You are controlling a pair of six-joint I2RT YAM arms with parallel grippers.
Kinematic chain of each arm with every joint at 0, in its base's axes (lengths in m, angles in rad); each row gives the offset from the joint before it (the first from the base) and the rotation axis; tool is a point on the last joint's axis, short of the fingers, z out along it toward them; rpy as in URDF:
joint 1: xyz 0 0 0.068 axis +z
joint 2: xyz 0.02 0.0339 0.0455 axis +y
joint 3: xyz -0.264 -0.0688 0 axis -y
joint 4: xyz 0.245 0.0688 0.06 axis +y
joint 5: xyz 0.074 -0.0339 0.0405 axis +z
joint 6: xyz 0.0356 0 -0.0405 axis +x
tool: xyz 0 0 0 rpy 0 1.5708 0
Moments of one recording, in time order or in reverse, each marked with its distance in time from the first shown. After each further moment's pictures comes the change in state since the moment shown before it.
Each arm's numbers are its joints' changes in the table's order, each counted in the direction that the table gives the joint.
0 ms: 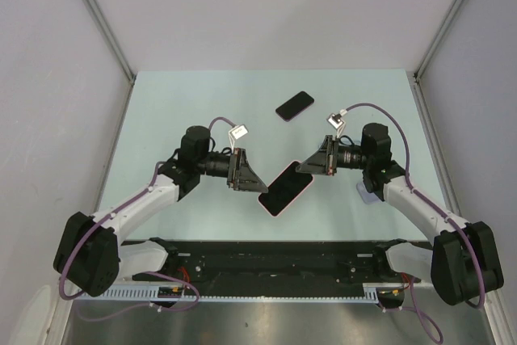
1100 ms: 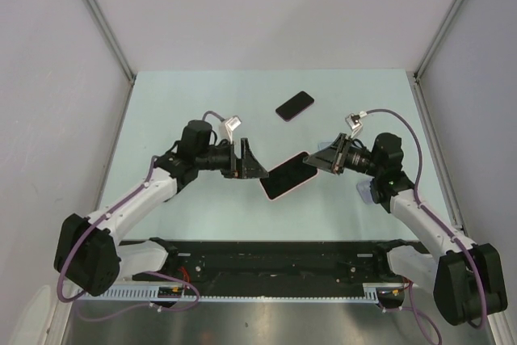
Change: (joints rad) left arm 0.006 0.007 0.089 0.228 0.318 0.035; right arm -0.063 -0.133 -0.115 -0.170 -0.137 0.209
